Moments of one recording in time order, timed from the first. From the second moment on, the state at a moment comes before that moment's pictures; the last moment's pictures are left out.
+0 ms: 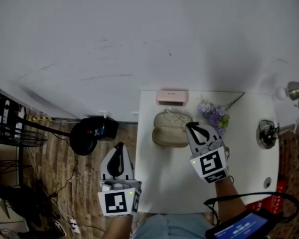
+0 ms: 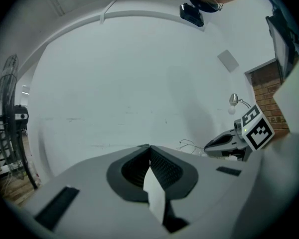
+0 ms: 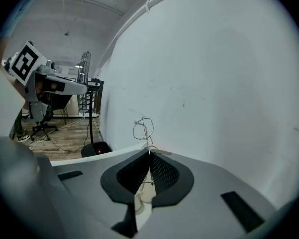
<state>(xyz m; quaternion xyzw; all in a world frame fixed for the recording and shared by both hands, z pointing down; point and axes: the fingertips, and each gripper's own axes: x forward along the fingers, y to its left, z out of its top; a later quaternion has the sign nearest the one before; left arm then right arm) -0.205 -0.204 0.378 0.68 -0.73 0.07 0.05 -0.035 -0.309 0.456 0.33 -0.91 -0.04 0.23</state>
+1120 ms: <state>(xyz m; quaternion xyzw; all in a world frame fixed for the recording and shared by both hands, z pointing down) -0.198 -0.181 0.241 0.71 -0.70 -0.03 -0.08 0.014 -0.248 0.234 0.46 -0.88 -0.13 0.01</state>
